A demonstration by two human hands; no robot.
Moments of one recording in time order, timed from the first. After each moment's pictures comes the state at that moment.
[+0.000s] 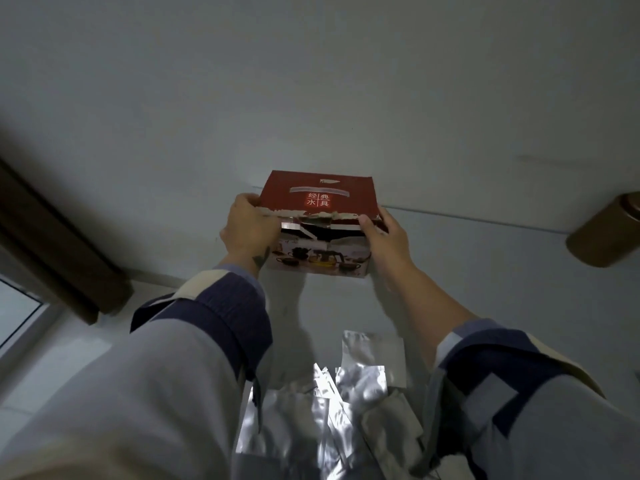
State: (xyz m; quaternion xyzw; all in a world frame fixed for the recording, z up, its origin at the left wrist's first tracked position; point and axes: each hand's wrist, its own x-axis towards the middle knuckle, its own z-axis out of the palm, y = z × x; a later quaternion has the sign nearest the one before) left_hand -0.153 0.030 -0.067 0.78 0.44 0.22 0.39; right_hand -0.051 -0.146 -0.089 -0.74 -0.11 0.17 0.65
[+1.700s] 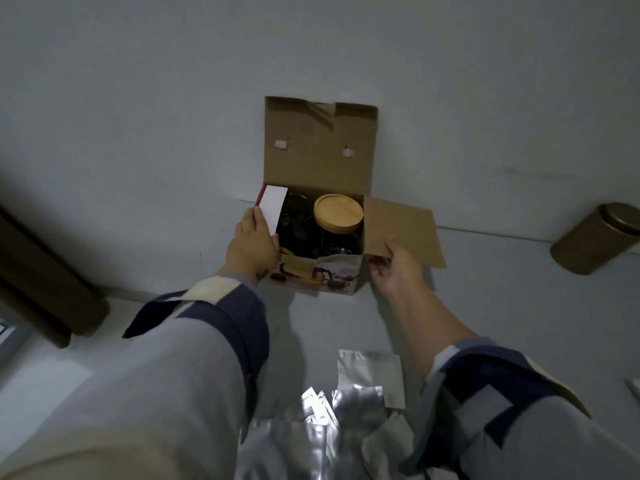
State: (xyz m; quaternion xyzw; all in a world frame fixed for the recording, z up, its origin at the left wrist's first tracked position) left_hand -0.122 0.045 -0.096 0.93 0.31 0.03 0.17; right_hand -0.028 -0.148 -0.096 -0.49 0.26 0.21 0.81
